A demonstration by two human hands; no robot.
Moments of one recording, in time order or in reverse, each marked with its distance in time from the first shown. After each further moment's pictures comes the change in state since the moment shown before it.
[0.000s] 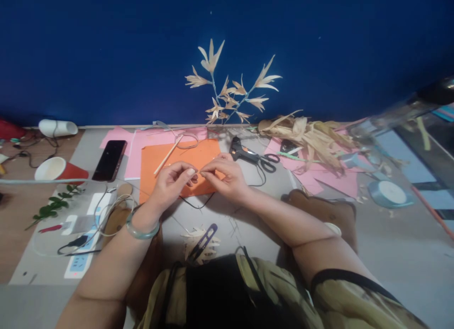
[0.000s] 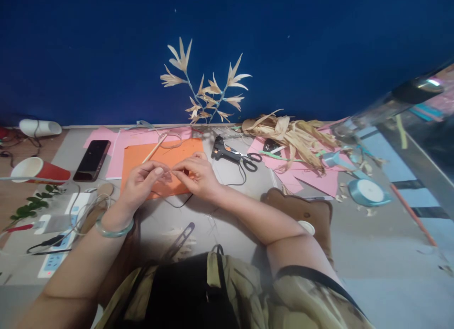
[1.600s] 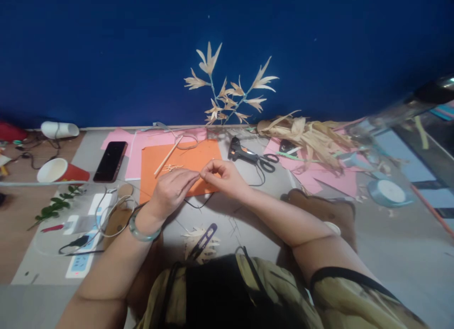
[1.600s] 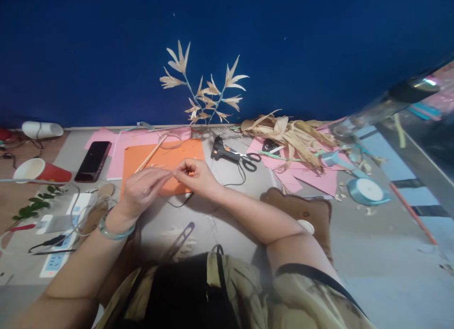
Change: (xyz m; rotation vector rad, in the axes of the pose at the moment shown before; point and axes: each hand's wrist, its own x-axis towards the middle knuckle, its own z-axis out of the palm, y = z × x) left_hand -0.008 -0.003 -0.004 0.814 0.043 0.794; right_hand 0.004 -0.008 -0.001 0.359 -0.123 0.487
